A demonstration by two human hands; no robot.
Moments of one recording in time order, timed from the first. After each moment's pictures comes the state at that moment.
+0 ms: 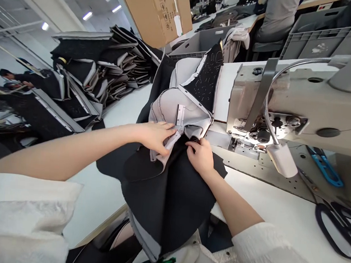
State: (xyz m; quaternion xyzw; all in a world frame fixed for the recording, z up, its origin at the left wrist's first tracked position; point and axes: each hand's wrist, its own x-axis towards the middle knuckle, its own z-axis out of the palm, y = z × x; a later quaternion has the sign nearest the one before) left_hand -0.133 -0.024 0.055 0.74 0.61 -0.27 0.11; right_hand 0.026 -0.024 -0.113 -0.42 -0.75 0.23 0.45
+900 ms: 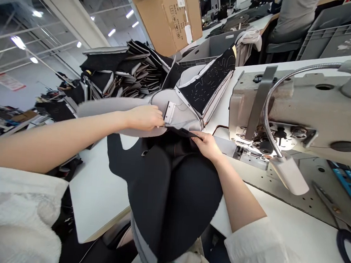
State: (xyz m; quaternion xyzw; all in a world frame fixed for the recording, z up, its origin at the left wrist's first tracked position) left_hand -0.195 0.010 0.084 0.83 0.53 -0.19 -0.01; right_hand 0.022 0.032 -0.083 -0.26 -0.64 0.60 0.41
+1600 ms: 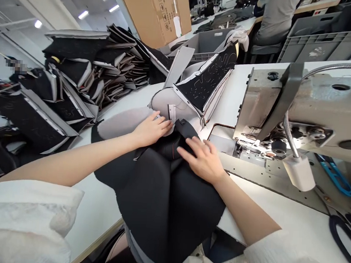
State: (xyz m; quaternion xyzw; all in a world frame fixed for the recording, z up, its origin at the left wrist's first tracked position) left_hand -0.212 -0.008 0.005 0.85 0.46 -0.16 -0.19; right_hand 0.040 -0.013 -0.098 -0.26 -0.88 0.01 0.40
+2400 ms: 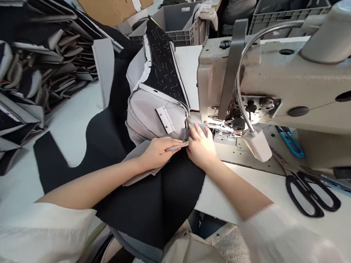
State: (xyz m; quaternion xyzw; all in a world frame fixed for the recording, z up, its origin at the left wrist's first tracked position) left_hand -0.087 -0.030 -0.055 0.83 0.44 0.28 0.20; right_hand 0.089 -0.004 -0.098 -0.43 -0.88 0.04 0.18
